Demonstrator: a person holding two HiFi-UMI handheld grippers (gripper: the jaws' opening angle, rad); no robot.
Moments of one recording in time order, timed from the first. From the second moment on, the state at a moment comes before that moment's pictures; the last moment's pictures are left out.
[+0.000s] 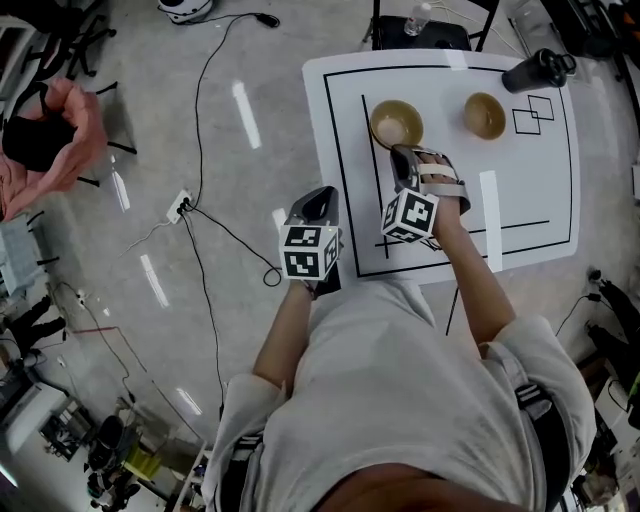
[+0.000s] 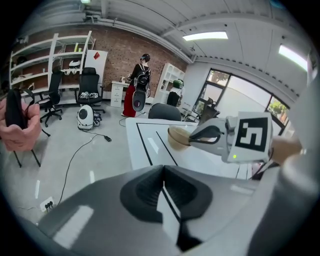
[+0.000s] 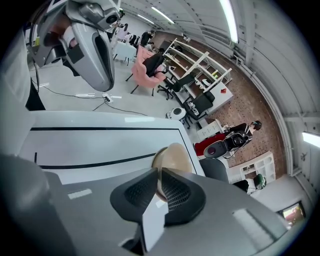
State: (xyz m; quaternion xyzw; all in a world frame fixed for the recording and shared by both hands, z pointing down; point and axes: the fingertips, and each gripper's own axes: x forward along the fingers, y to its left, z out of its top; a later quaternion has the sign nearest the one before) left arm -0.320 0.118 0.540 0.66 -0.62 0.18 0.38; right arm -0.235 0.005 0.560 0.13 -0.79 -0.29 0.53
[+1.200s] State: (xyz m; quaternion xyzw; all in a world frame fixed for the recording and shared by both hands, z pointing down) left arm -0.171 0.051 0.531 0.71 -0.57 0.20 0.36; right arm -0.114 -0.033 0.536 0.19 -0.82 -0.25 0.48
